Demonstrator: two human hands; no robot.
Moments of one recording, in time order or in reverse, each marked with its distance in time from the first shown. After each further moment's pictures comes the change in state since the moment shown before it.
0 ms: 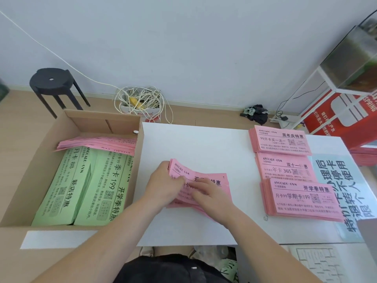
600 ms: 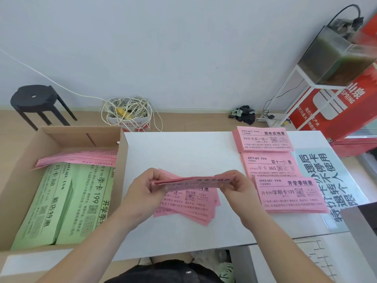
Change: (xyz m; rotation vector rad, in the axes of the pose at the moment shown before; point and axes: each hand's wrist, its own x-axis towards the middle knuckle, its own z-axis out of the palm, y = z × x) left_hand -0.024 0.011 -0.013 -0.117 -0.179 0.177; right_hand -0.030 0.038 -0.071 0.440 0.472 -0.070
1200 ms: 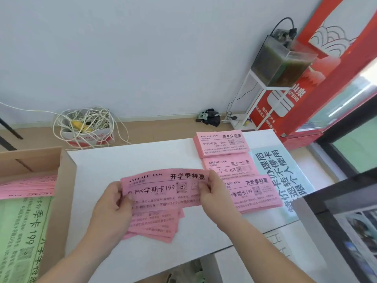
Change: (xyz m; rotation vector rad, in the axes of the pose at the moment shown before) left_hand 0.004 0.028 0.045 0.037 0.154 -0.071; right_hand 0.004 -0.014 -0.033 -0.177 0.085 -0.001
